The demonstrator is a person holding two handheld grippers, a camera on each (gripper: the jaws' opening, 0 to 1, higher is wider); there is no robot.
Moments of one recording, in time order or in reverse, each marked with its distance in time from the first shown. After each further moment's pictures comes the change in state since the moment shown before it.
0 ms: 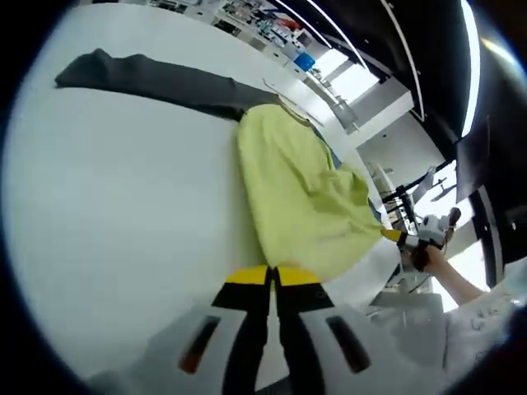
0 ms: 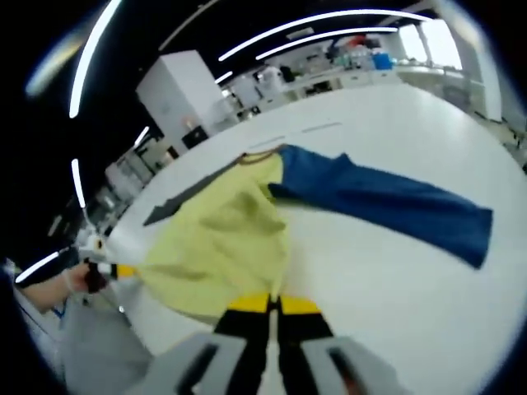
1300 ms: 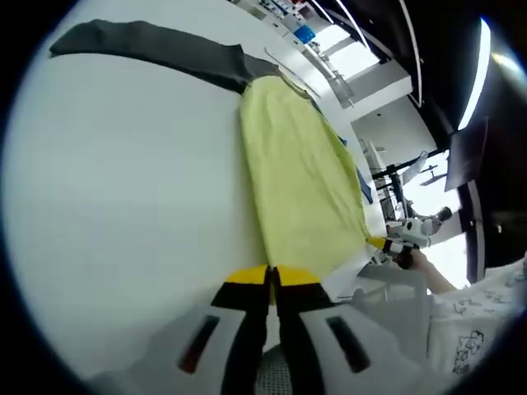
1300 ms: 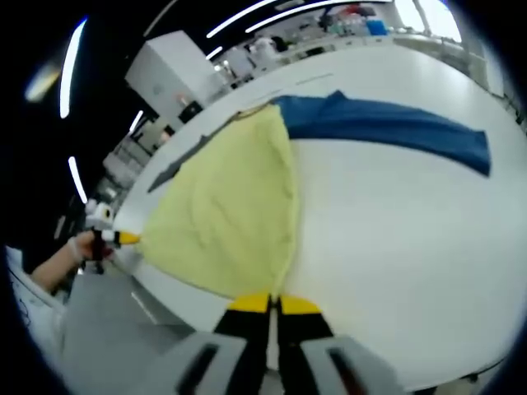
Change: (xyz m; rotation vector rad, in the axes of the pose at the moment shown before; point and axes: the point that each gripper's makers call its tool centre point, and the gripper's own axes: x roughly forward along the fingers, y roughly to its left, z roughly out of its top) left arm -0.018 -0.004 -0.036 -0.042 0.186 -0.055; right arm -0.020 0.006 -0.078 0.051 0.172 0.024
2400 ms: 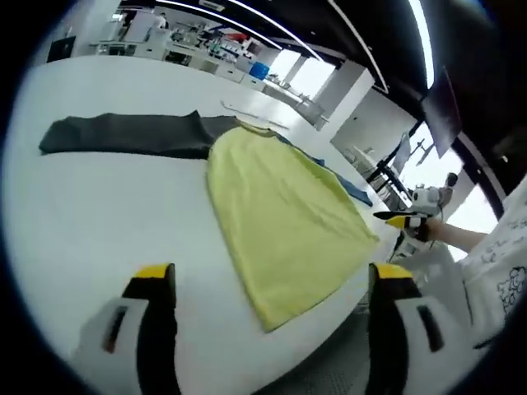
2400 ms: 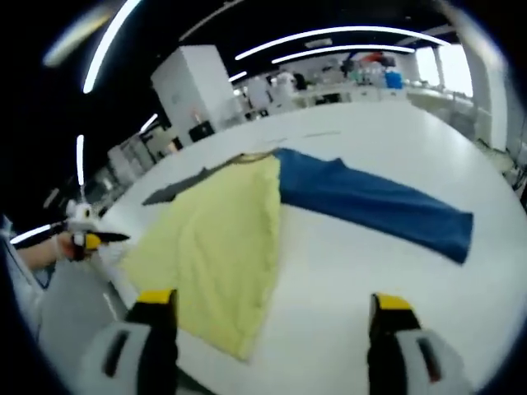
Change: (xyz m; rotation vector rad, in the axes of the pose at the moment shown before) left arm -0.024 -0.010 0.039 0.362 -0.289 0.033; right arm -0.019 -0.019 0.066 -0.212 -0.211 -0.088
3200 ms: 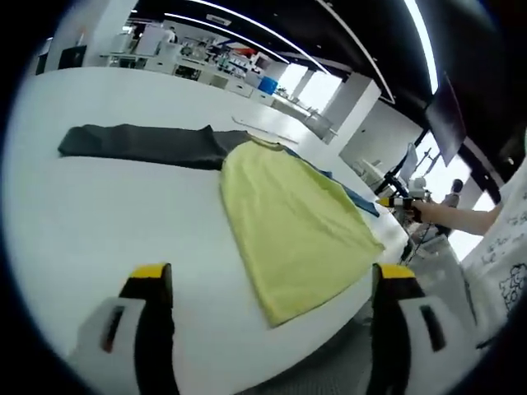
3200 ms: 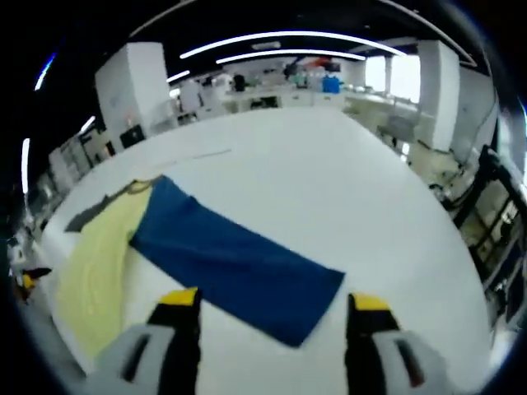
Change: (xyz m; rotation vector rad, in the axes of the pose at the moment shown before) left arm -0.014 0.005 -0.004 -0.036 -0.048 0.049; right arm -0.020 -0.193 0.058 0.097 0.022 -0.377
